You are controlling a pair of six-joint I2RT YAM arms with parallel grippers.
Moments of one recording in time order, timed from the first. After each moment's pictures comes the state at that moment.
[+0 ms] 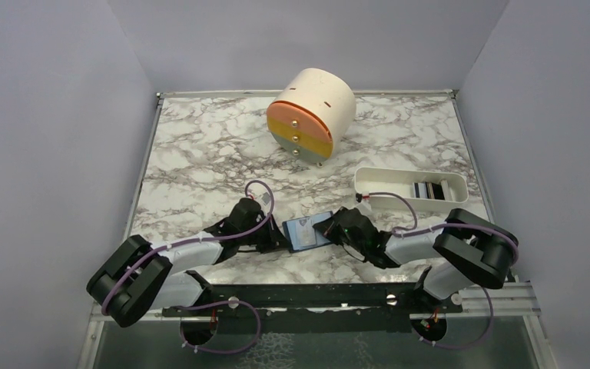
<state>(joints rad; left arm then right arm) -0.68 1.22 0.29 0.20 0.40 -0.98 0.96 1.48 0.33 0.60 0.29 1.29</state>
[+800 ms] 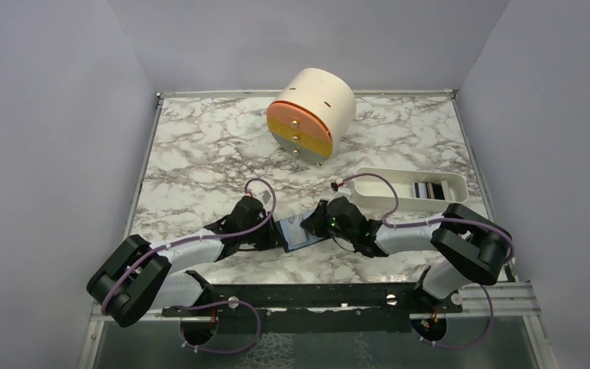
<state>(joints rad) -0.68 1.23 0.32 0.11 0.31 -0.89 0.96 1.54 0.50 0.49 0.15 0.98</state>
